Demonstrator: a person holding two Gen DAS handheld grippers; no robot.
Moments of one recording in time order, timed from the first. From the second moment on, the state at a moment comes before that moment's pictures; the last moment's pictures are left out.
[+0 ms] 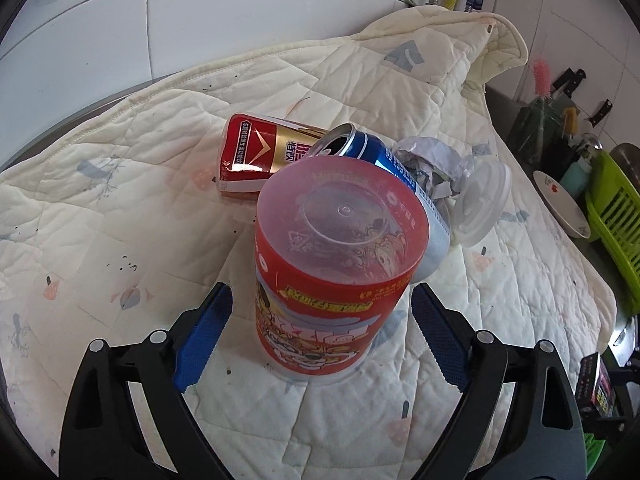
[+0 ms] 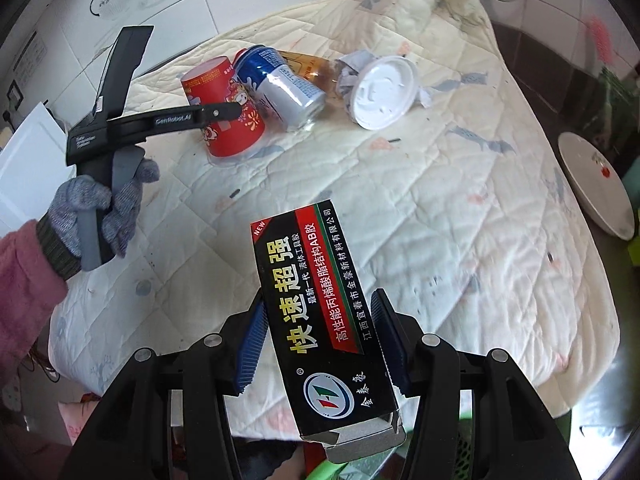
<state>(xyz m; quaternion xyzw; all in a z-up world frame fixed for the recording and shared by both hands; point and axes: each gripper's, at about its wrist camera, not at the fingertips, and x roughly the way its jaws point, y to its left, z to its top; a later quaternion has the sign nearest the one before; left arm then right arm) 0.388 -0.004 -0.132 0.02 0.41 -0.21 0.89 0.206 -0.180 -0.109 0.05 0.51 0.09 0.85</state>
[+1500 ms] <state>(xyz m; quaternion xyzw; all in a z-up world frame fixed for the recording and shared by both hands) 0.252 0.010 -0.082 0.01 0.37 -0.23 0.90 0.050 -0.261 -0.115 0.13 0.50 0.00 0.85</state>
